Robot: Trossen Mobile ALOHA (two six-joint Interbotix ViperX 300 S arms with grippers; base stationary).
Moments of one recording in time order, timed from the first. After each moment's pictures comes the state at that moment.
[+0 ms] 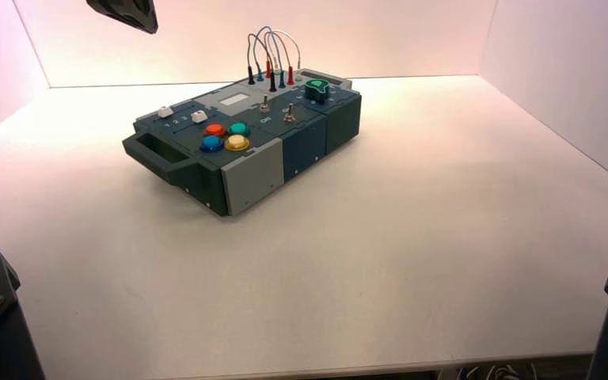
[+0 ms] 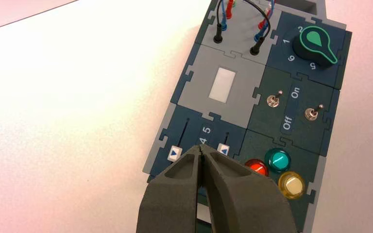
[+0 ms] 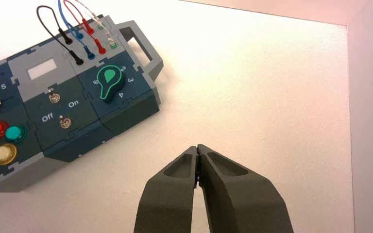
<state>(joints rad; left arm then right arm) -0.22 -0.32 0.80 -0.19 0.43 0.27 0.25 -0.49 0.82 0.02 0.45 -0.03</state>
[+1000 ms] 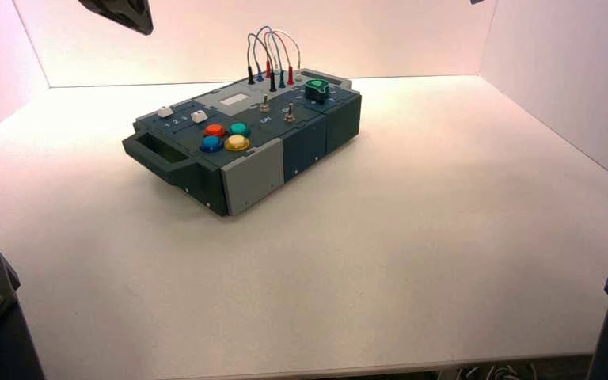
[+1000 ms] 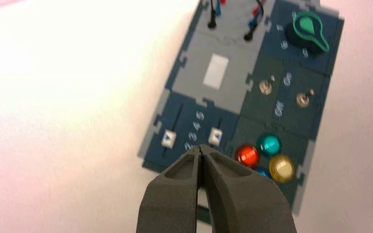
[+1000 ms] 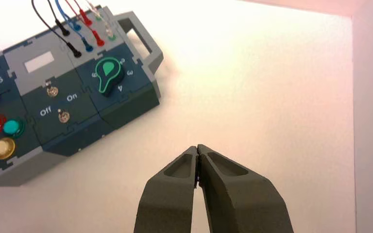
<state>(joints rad) -0.22 -0.36 0.80 -0.19 0.56 0.27 0.25 -0.48 0.80 0.04 0.51 -0.04</state>
